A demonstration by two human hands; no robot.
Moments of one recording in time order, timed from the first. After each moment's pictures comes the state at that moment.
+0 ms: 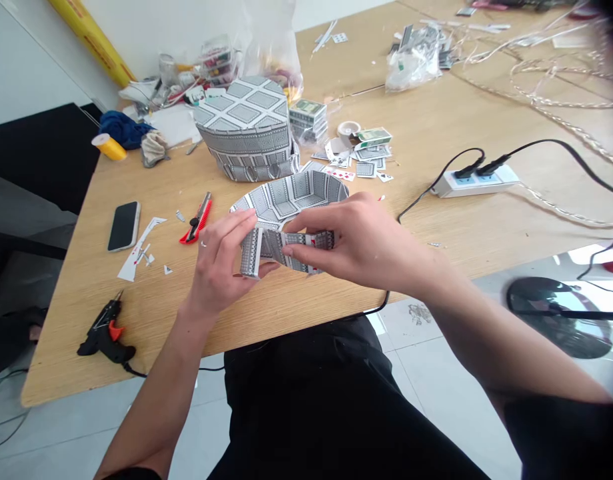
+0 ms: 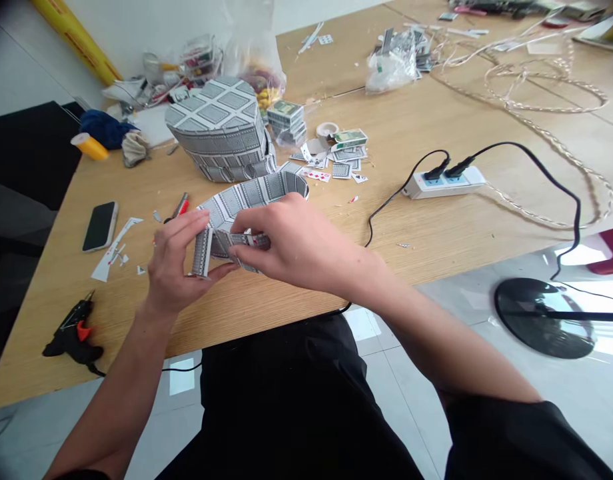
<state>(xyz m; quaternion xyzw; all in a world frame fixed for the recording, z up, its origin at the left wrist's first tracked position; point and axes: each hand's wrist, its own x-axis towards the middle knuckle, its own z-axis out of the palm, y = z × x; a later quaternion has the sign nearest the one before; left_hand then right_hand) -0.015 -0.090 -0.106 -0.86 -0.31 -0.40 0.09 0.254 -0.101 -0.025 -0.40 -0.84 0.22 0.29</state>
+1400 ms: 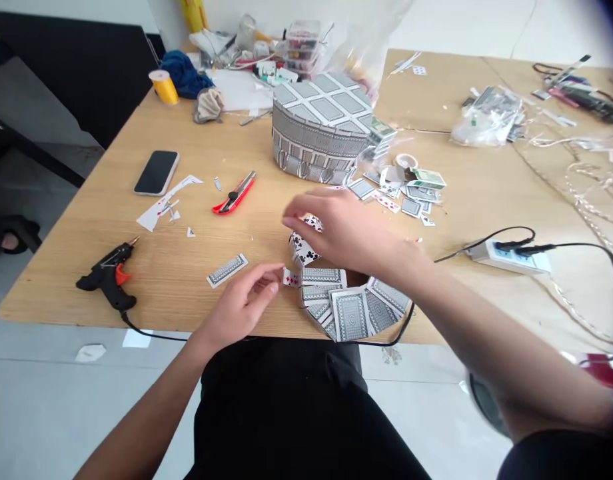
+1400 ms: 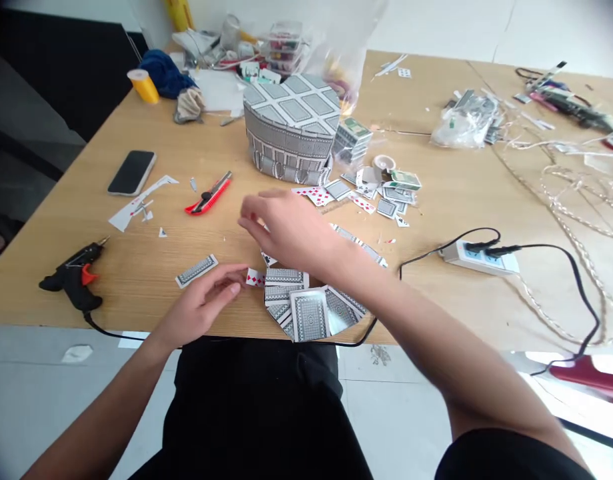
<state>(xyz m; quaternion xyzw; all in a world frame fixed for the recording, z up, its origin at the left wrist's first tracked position) -0.024 -0.182 -0.129 -0.57 -0.56 -0.36 -0.49 0.173 -0.042 -0.040 -0.32 -0.92 0.17 0.17</state>
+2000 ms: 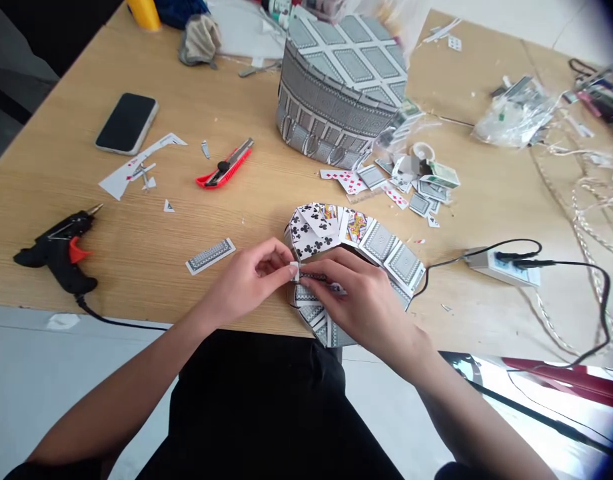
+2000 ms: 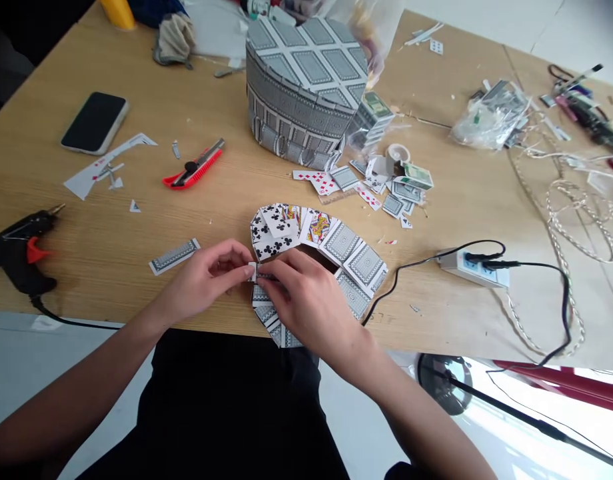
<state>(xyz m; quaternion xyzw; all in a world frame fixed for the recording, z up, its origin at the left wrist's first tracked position) 0.001 -0.144 -0.128 -0.50 -0.53 -0.37 -0.57 0.221 -0.113 -0.084 -0.38 -0.86 0.27 0.18</state>
